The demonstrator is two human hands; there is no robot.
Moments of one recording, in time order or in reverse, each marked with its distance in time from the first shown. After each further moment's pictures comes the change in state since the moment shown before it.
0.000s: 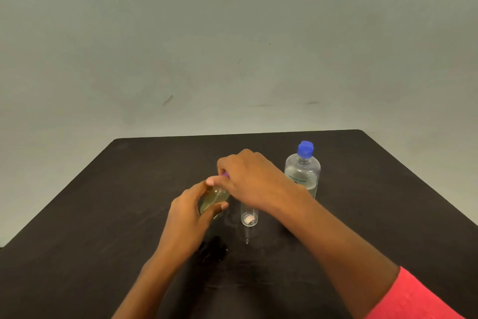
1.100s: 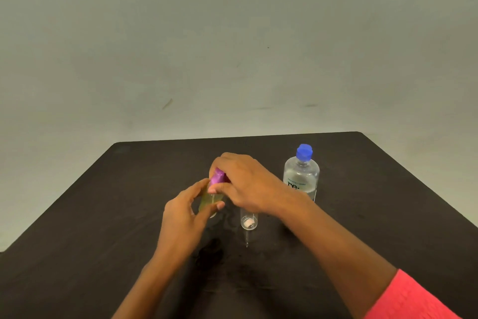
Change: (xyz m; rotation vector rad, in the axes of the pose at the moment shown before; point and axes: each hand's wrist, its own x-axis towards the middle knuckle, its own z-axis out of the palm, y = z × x) left_hand 0.002 0.000 -0.001 -0.023 0.082 -0.041; right_hand 0.002 0.006 0.006 0.245 0.027 -0.112
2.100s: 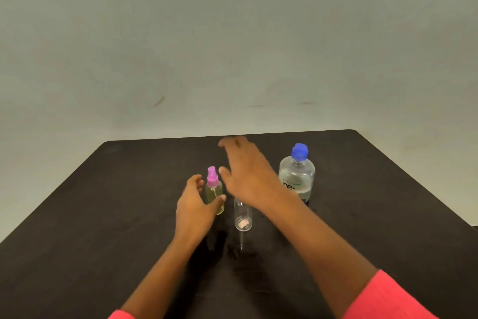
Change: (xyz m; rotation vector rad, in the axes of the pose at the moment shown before) left_hand 0.030 -0.017 0.044 -0.041 0.007 -0.292; right_hand 0.012 0.023 0.010 -0.141 0.287 0.157
